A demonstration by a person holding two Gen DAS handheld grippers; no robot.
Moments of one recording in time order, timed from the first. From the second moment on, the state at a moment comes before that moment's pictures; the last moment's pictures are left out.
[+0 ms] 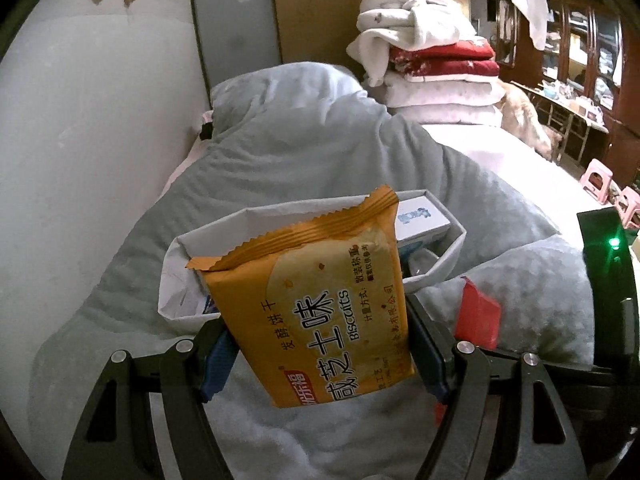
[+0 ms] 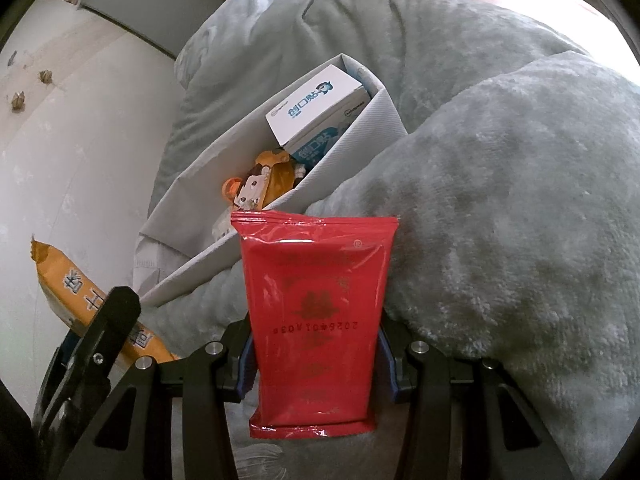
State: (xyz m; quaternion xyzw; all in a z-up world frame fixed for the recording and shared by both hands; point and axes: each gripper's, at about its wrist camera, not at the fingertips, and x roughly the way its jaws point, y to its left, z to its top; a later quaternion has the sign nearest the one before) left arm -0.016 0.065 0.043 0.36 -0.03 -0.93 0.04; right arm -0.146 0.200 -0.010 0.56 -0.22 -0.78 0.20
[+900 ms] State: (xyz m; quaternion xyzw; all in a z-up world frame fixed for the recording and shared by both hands) left arm -0.018 0.063 0.036 0.38 -0.01 -0.92 0.03; right arm -0.151 0.193 -0.014 0.56 -0.21 -0.78 0.20
